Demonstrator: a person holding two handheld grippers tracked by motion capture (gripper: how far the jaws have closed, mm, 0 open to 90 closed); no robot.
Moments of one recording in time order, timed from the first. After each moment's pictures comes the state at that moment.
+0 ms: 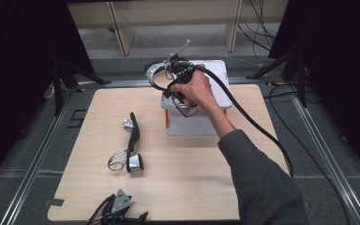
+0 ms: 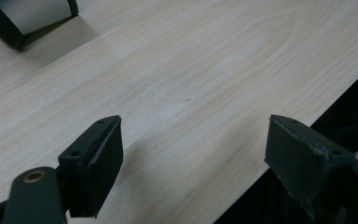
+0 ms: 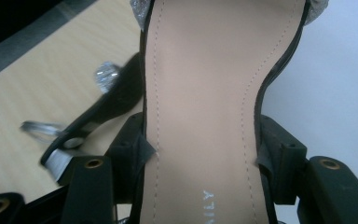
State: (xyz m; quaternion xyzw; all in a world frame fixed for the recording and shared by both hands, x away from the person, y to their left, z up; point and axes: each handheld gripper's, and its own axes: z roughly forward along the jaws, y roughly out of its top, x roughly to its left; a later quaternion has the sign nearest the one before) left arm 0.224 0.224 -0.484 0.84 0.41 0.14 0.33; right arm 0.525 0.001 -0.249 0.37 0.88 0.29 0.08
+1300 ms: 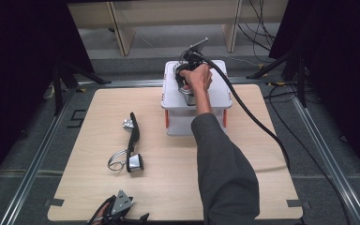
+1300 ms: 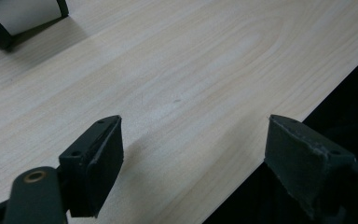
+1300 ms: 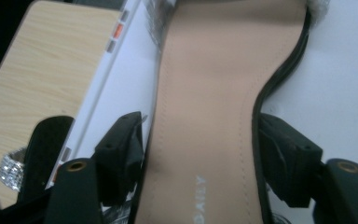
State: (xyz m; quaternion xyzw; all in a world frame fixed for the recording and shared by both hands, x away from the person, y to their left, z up) left arm 0.223 0.223 -0.484 0.84 0.40 0.14 0.34; right arm 0.607 -0.025 -0.286 0.59 0.76 0.26 0.06
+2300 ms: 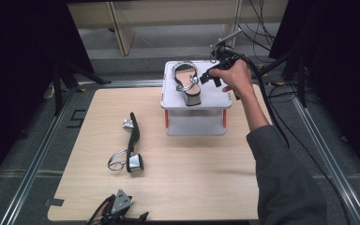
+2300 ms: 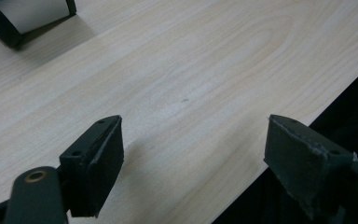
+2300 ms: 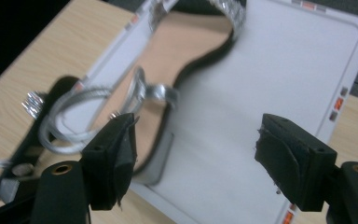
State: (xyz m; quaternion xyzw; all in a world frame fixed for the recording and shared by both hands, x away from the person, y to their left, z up) left arm 0.224 0.225 -0.484 0.84 0.40 0.14 0.33; right arm 0.554 -0.111 -0.238 0.48 0.82 0.30 0.10
